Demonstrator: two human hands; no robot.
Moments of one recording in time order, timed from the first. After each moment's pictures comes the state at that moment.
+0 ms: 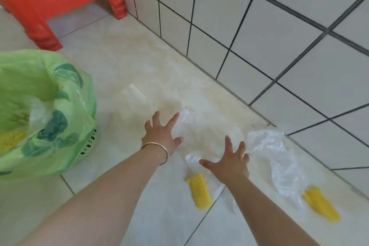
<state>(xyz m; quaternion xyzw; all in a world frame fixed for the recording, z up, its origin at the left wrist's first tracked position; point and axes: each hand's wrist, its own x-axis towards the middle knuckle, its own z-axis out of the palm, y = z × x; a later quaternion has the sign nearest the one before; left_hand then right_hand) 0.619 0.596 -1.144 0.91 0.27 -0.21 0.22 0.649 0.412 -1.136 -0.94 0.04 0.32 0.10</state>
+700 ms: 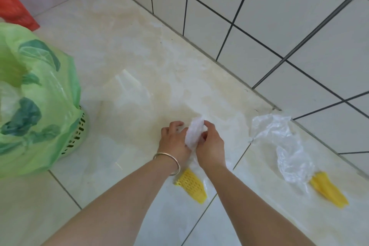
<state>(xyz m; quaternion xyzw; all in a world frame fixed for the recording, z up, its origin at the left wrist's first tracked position) 0.603 0.552 -1.175 0.89 0.22 -0.20 0.34 0.636 0.455 -1.165 -0.90 0.01 0.23 0.37</state>
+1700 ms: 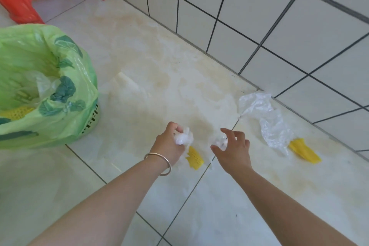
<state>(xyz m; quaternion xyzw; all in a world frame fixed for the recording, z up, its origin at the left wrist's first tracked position) 0.526 0.542 -1.127 0.82 0.28 -0.17 0.47 0.574 0.369 -1.133 -0.95 0.02 0.23 0.21</state>
